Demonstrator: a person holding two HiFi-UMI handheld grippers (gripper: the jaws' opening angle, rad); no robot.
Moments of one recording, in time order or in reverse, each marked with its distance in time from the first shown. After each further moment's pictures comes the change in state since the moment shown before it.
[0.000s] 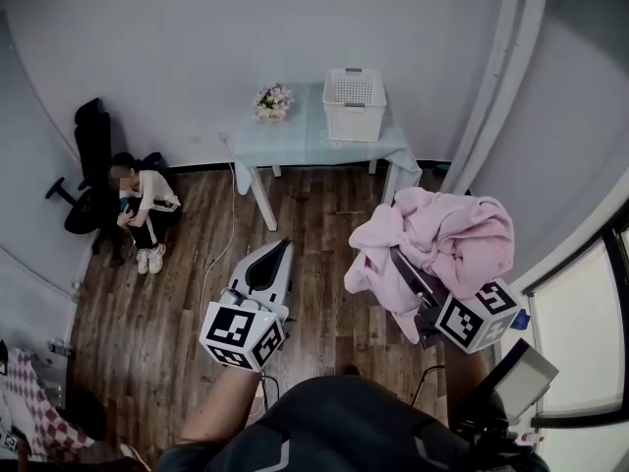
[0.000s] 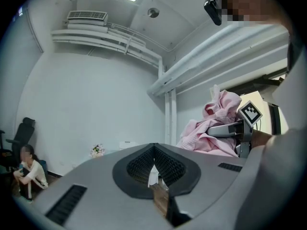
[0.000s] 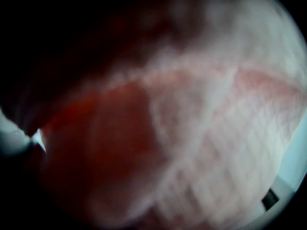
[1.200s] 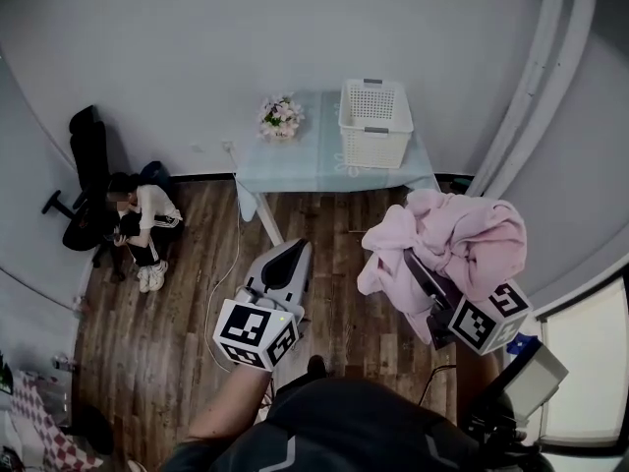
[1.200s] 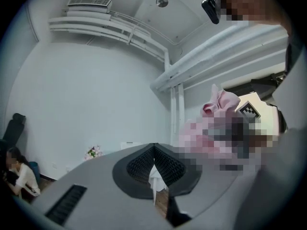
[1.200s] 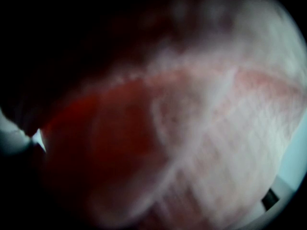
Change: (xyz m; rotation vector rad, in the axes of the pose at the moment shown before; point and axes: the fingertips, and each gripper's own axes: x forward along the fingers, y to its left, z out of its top) left arm 0.237 0.122 -0.017 -0.009 0.053 -0.005; right arm 0.222 -0.151 0.024 0.020 0.039 0.037
